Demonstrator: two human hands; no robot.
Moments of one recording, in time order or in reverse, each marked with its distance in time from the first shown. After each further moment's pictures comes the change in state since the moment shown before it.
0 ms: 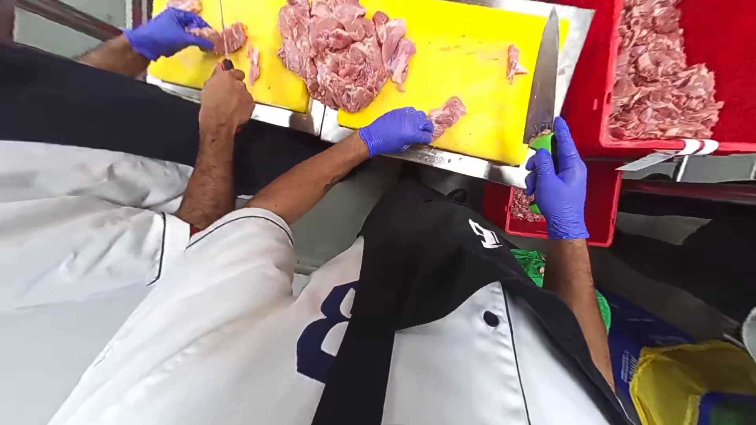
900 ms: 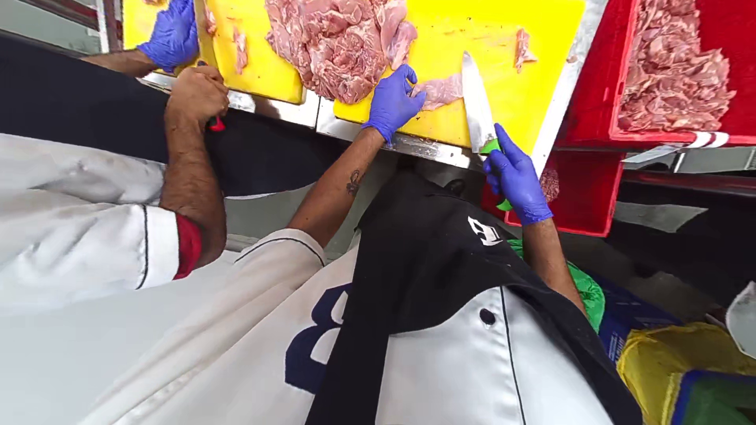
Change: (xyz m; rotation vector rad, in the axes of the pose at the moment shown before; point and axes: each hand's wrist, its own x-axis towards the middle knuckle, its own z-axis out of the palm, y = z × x) left_hand 0.022 -0.006 -0.003 -0.296 0.257 -1.164; right_hand 0.006 0.009 0.052 0.176 -0.315 0.237
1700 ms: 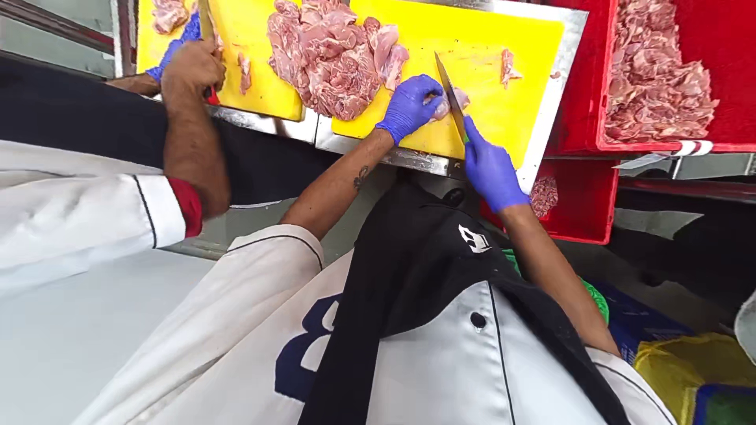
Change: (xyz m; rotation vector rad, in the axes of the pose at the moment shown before) left_hand 0.035 0.015 0.026 -0.040 0.111 0.551; right_hand 0.033 -0.041 0.030 -0.875 0.094 -0.205
